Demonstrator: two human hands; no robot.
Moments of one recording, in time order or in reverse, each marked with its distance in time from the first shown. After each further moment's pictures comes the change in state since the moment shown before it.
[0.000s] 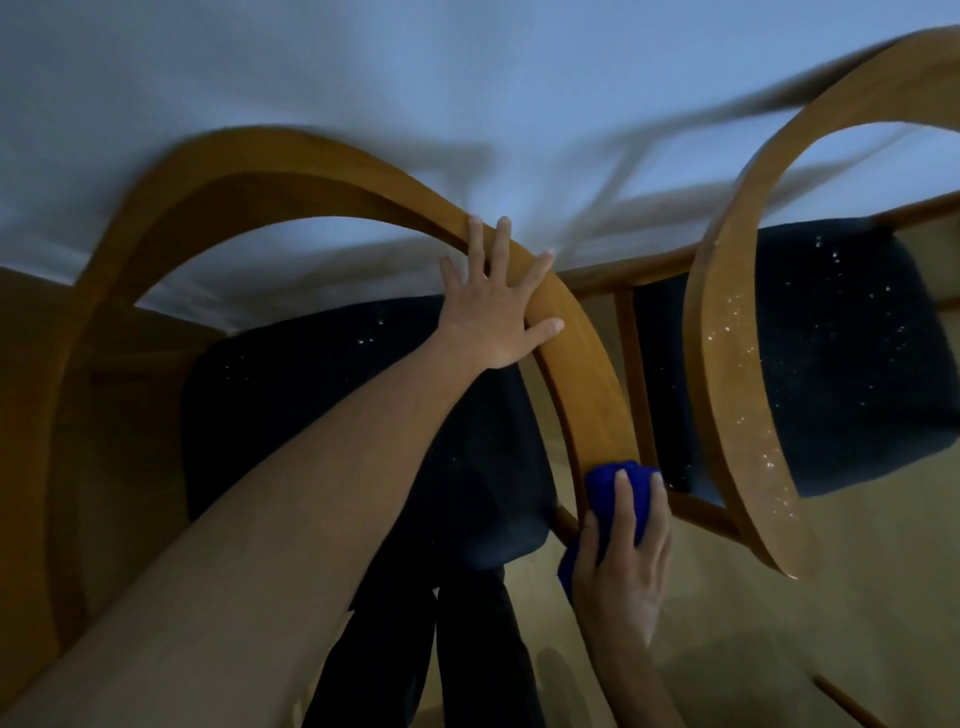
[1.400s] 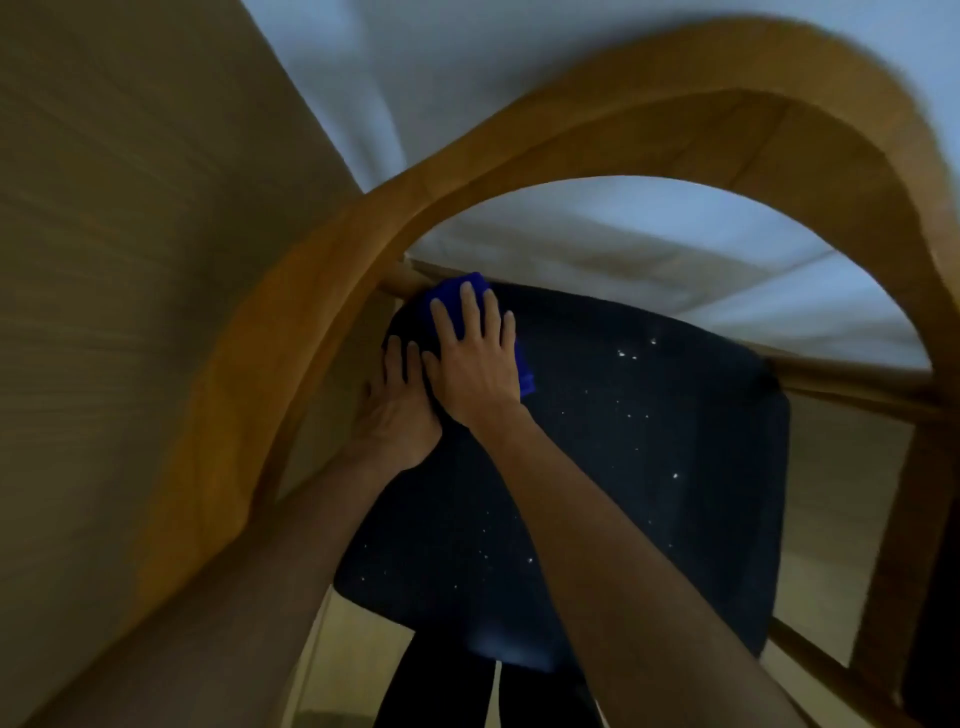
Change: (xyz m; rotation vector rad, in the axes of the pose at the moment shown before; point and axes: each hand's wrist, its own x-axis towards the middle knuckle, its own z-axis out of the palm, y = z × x) left_hand -0.181 -0.281 0.193 -0.433 -0.135 -0.802; right_hand 0.052 -0.337 0.291 -0.226 -0.598 -0.914
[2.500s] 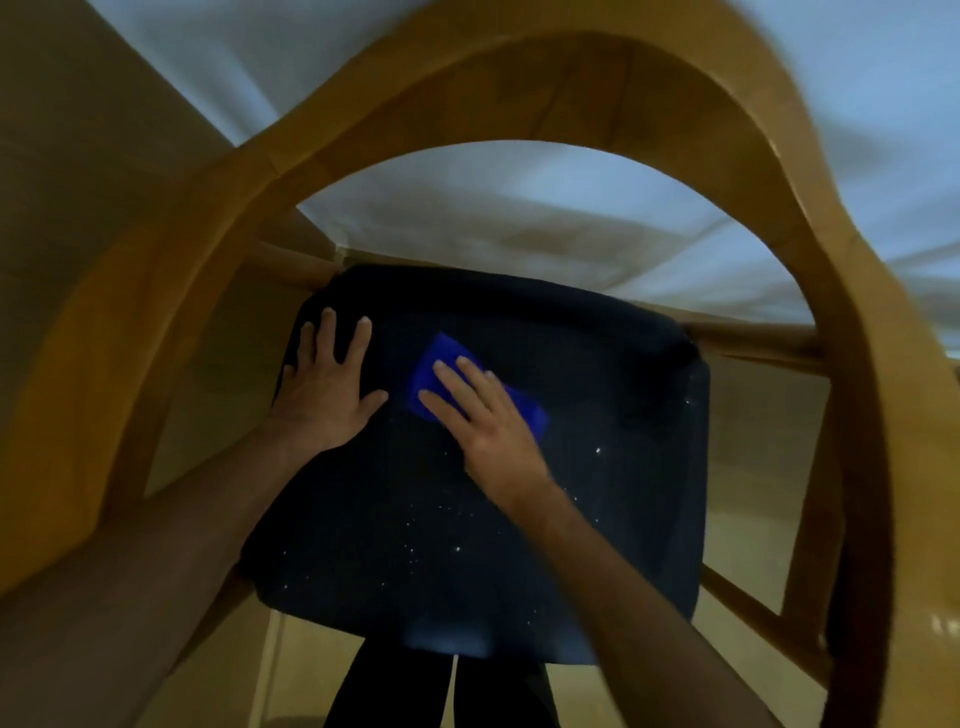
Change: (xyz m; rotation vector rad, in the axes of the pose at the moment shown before) left_hand 0.019 0.016 -0.001 0.085 -0.045 0.107; right_hand -0.107 0.102 0.032 0.097 0.222 -0.245
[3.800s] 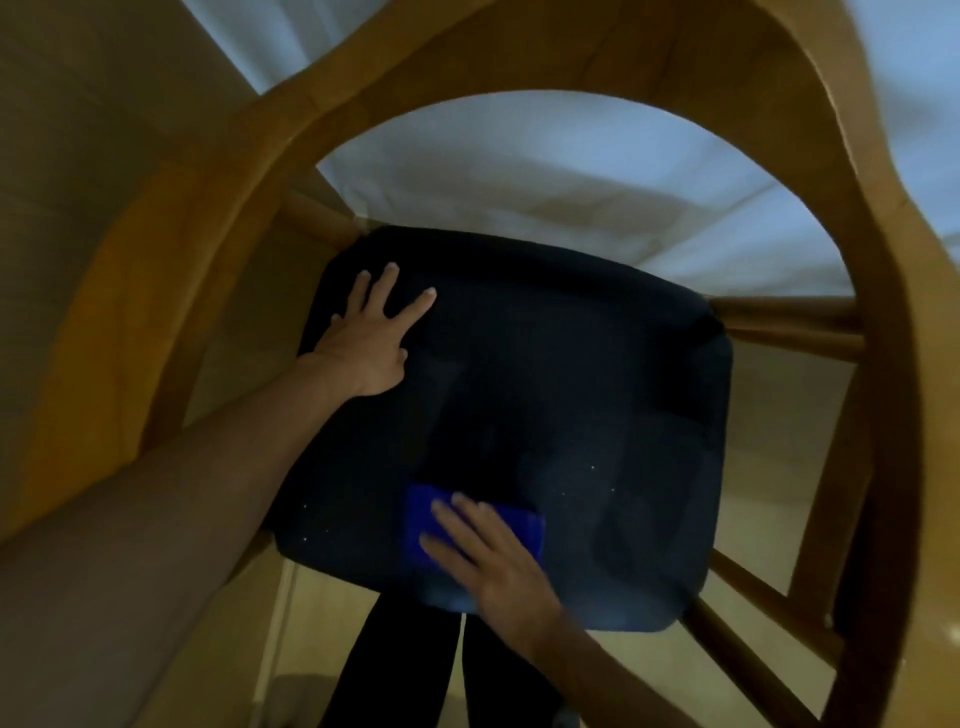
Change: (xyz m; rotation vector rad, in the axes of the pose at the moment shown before) left_hand 0.004 0.006 -0.012 -0.002 -0.090 0.153; right_hand -0.139 -0.070 0.029 -0.036 -0.211 -0.214
